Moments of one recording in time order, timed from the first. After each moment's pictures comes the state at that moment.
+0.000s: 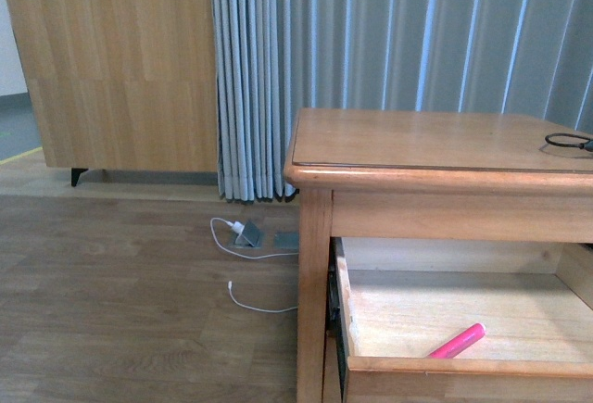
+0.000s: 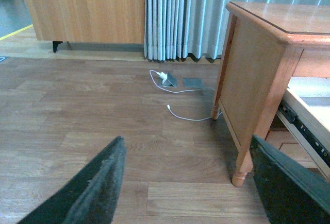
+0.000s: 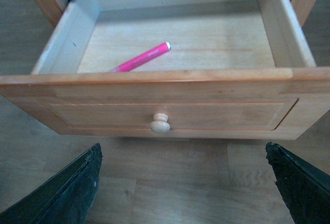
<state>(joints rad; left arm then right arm) 0.00 0.00 0.02 0.00 0.00 0.00 -0.21 0.73 0.23 0.02 -0.33 -0.03</state>
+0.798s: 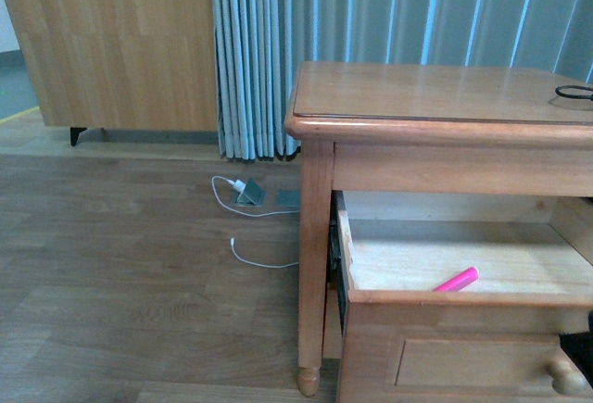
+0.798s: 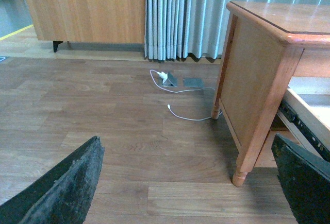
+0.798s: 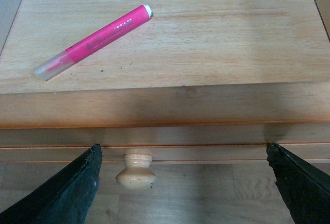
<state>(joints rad) 0.00 0.00 0.02 0.00 0.00 0.00 -0.03 1.67 0.48 0.58 -0.12 0.05</state>
